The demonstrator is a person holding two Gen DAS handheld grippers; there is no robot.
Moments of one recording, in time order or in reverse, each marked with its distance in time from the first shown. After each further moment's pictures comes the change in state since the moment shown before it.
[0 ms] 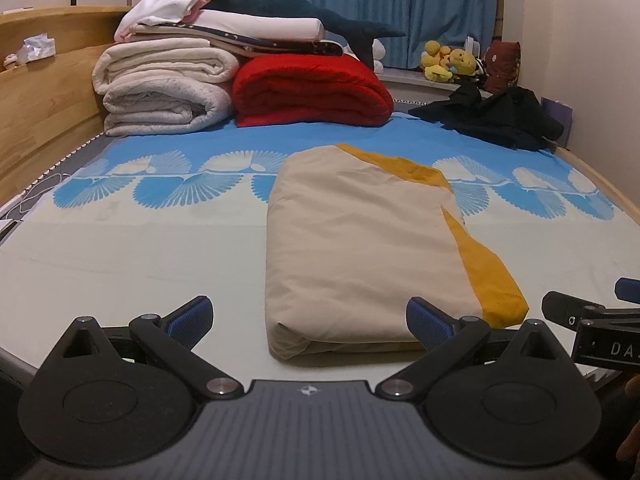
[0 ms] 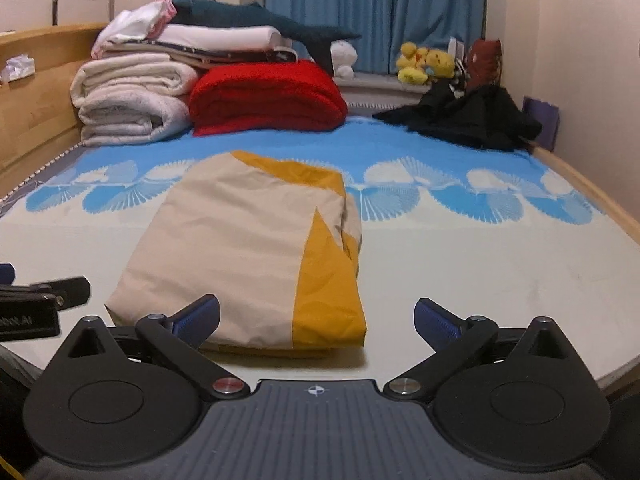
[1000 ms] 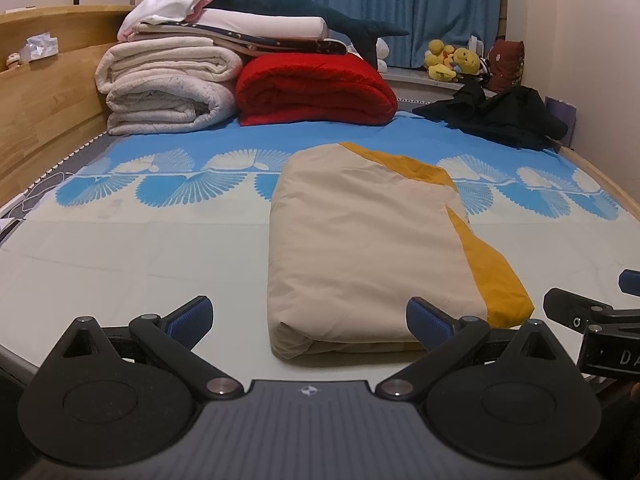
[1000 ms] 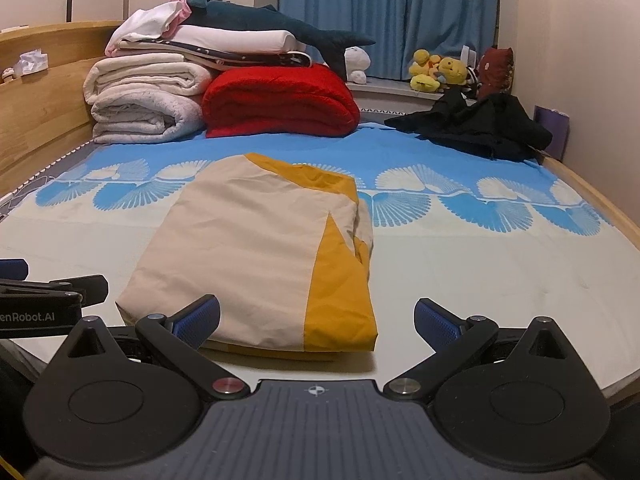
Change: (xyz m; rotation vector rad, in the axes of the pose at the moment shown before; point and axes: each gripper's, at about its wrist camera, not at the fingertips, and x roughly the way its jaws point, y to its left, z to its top) left arm 0.003 0.001 -0.001 -0.005 0.000 0.013; right arm -0.003 0.008 0.000 -0.038 -0.031 0.029
